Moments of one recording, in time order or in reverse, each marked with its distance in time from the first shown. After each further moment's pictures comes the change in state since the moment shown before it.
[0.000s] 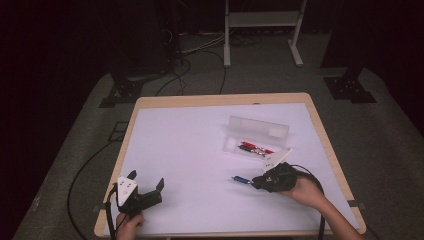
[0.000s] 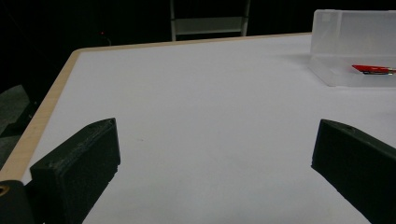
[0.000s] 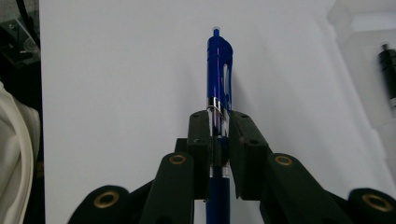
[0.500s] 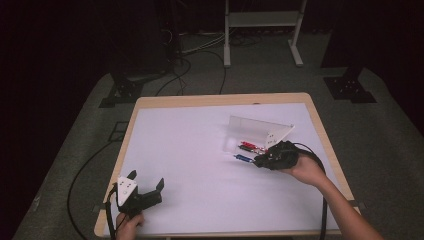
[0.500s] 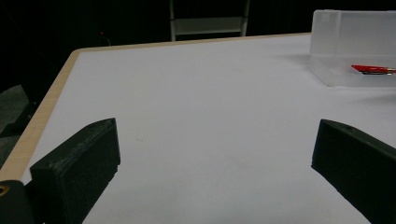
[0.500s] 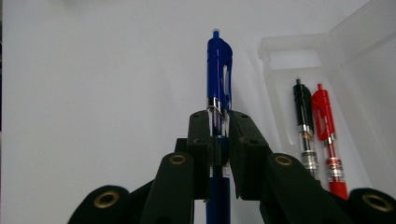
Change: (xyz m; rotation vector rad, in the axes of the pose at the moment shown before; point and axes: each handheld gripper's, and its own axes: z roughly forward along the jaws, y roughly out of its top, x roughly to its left) left arm 0.000 0.000 0.000 0.000 -0.002 0.004; right arm -0.042 0.031 -0.023 -0.015 -0.068 -0.007
